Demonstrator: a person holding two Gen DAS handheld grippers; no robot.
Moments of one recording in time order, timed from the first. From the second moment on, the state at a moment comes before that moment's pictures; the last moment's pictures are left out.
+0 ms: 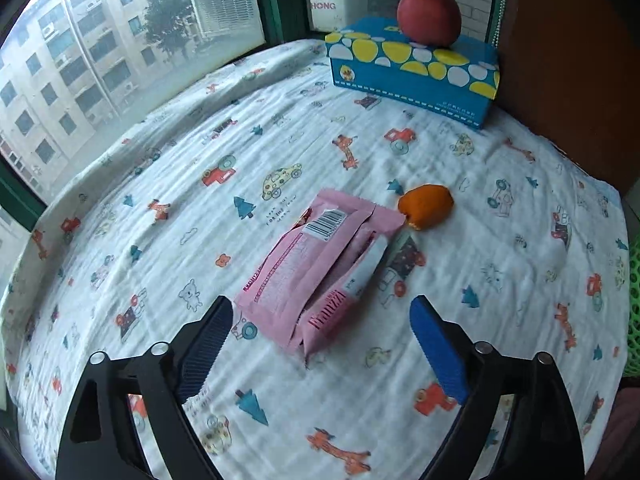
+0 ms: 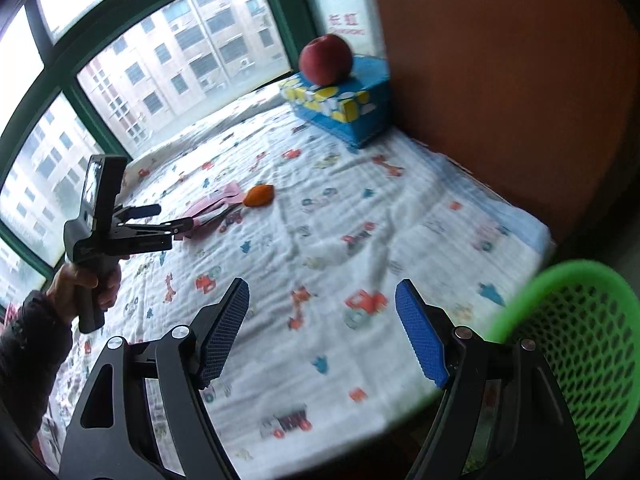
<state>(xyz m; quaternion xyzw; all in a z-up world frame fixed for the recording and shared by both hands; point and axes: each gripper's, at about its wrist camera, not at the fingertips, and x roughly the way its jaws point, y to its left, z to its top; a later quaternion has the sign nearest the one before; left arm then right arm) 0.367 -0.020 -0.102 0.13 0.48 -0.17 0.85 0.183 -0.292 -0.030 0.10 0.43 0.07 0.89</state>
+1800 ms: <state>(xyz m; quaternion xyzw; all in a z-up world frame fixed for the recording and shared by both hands) 0.381 0.044 -0.104 0.03 0.46 -0.21 0.86 0.372 -0.164 -0.121 -0.02 0.48 0.12 0.87</state>
